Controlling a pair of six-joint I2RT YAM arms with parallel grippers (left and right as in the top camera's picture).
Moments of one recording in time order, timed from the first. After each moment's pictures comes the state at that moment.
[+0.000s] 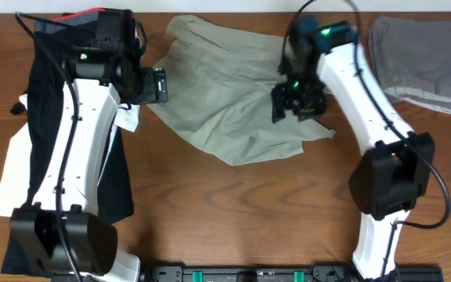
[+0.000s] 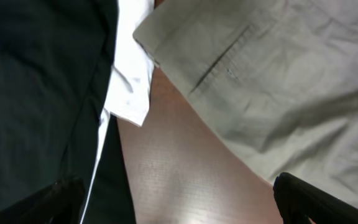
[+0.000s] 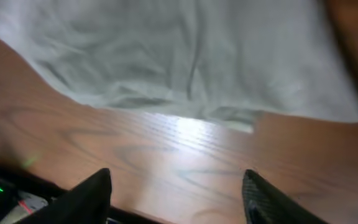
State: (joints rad) left arm -0.09 1.70 1.65 -1.14 -0.06 -0.16; right arm 0.32 2.09 1.94 -1.49 -0.23 0.19
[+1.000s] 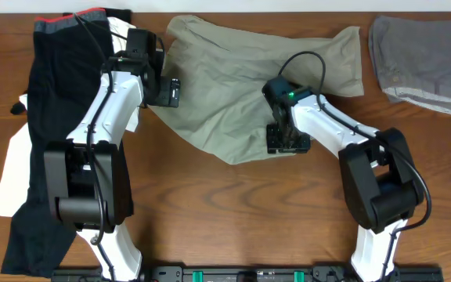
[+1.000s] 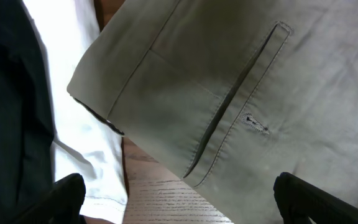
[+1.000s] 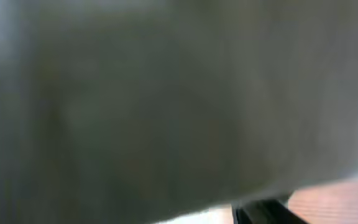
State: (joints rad) left arm -0.09 1.95 1.50 -0.76 -0.06 0.02; right arm 0.44 2.03 1.35 -0.90 0.00 0.46
